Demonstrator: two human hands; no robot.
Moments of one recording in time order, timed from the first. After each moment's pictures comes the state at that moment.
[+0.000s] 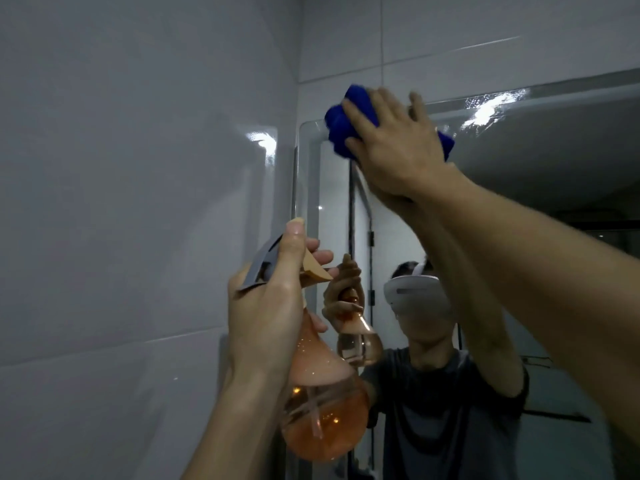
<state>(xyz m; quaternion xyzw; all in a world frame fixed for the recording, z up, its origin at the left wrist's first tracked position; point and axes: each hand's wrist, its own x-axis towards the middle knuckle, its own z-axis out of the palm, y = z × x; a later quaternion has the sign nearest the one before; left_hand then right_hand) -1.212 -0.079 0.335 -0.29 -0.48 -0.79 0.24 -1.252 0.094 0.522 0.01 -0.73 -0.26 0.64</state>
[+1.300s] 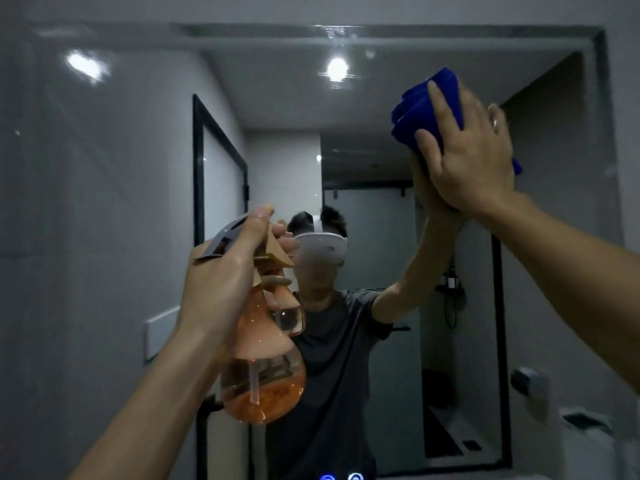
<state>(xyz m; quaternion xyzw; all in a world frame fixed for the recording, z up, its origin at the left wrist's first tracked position) -1.099 0.128 0.276 -0.37 -0.50 -0.78 0.07 -1.016 0.418 0.397 -0.16 -0.71 -0.21 0.65</state>
